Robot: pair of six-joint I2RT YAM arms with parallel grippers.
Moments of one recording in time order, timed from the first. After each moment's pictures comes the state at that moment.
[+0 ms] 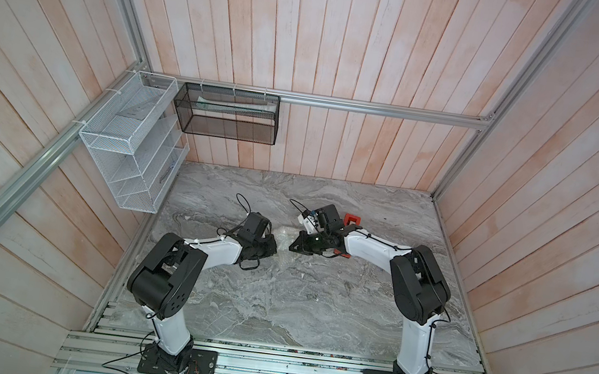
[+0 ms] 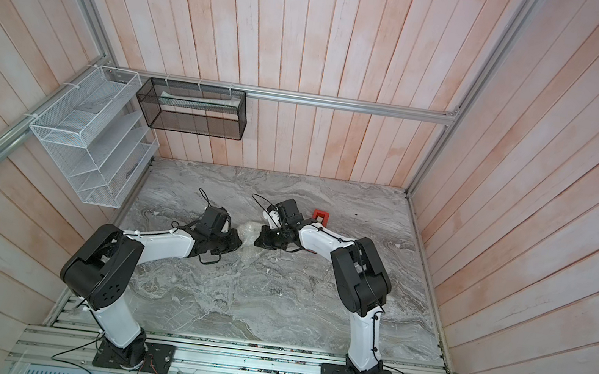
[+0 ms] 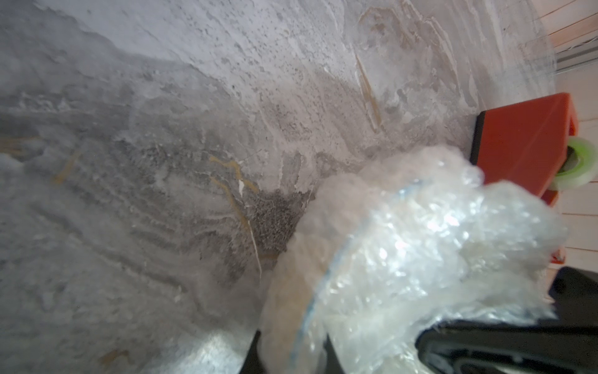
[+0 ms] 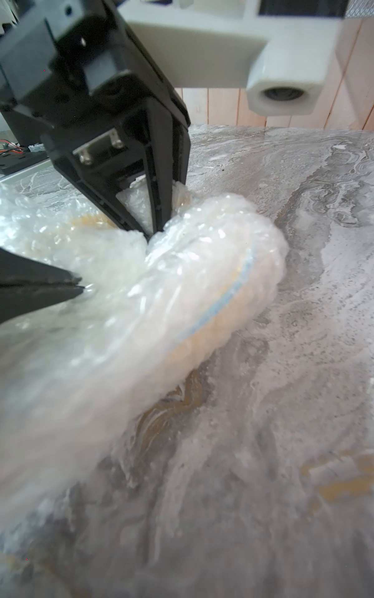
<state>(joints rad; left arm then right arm) -0.44 1.73 0.89 -0.04 0.19 -0.71 0.63 2.02 1.36 -0.32 -0.56 0.50</state>
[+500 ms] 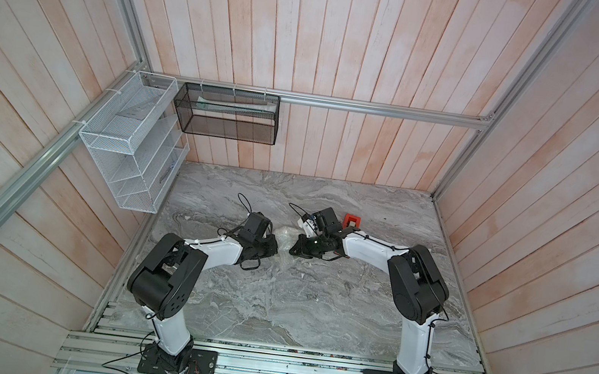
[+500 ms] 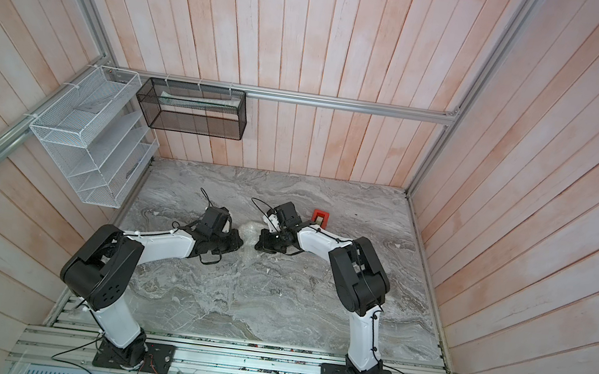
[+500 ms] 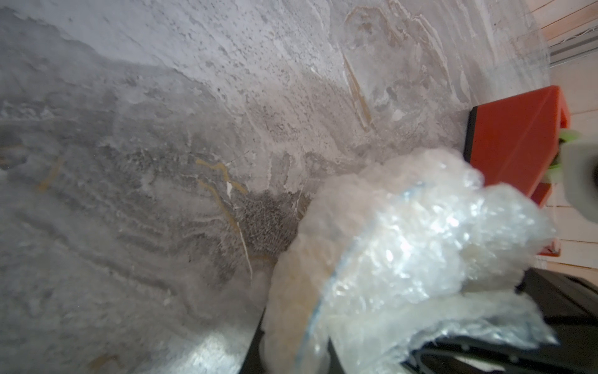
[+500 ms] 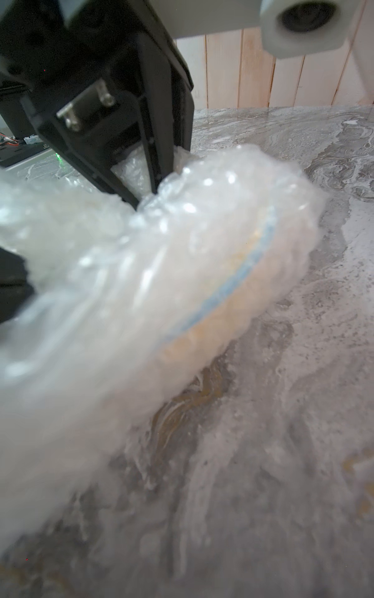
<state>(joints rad) -0.44 1.73 0.89 -0.03 0.18 -0.70 0.63 2.03 1.34 -0.31 -0.53 0.52</state>
